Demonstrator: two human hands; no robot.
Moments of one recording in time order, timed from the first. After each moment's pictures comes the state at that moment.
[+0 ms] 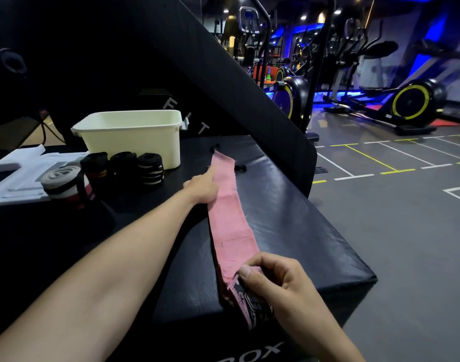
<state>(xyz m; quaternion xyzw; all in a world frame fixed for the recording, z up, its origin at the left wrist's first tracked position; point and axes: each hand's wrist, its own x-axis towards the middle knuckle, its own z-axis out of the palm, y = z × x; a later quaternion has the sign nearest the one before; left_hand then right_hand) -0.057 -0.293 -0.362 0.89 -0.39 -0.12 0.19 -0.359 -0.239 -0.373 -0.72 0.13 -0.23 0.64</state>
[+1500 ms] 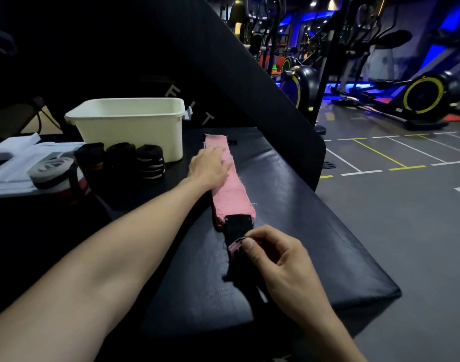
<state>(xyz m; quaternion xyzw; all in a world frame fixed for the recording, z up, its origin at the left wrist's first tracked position) -0.029 -0.327 -0.363 0.86 -0.45 0.08 0.23 -0.314 -0.271 -0.388 -0.78 0.18 -0.32 0.51</state>
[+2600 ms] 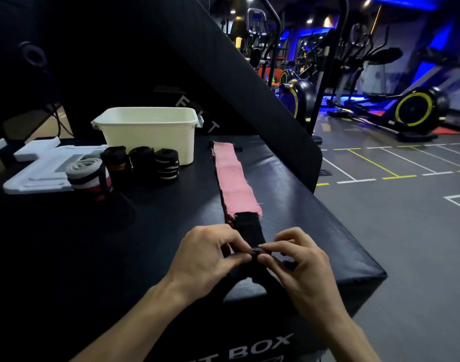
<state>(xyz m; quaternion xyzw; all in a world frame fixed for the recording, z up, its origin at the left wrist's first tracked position) -0.178 -0.128 -0.382 0.71 -0.57 -0.01 0.42 -0.348 -0.259 -0.399 -0.87 0.19 -0.37 0.25</state>
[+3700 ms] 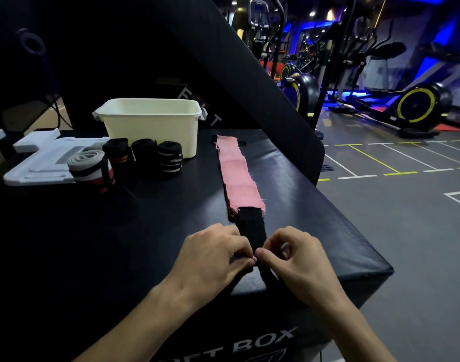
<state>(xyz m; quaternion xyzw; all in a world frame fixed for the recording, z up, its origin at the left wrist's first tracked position) -0.188 -0.114 -0.377 0.78 -0.58 0.05 0.23 -0.331 -0.256 -0.393 -0.88 0.28 -0.28 0.26</state>
